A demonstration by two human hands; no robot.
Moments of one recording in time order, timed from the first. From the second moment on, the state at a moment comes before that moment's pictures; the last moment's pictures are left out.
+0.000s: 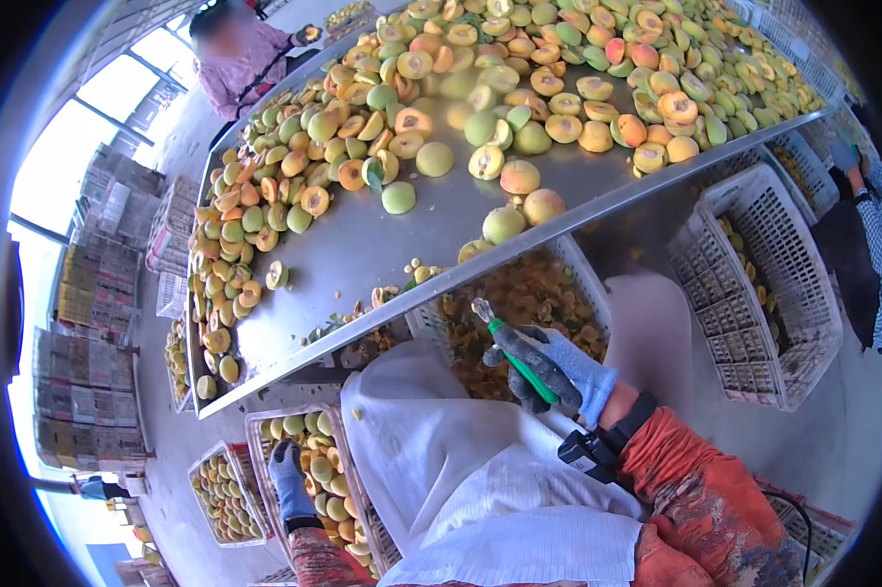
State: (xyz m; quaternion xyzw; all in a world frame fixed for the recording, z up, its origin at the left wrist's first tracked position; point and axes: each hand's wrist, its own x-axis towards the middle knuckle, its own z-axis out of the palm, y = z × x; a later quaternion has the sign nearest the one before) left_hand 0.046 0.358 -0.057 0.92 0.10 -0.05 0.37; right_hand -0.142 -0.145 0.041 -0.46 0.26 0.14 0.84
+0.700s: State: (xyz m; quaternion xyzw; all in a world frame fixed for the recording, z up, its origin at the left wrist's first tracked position) left_hand 0.198 -0.064 -0.020 0.87 -0.28 -0.14 0.38; right_hand -0.135 -0.188 0.035 -0.43 0.25 0.11 0.86
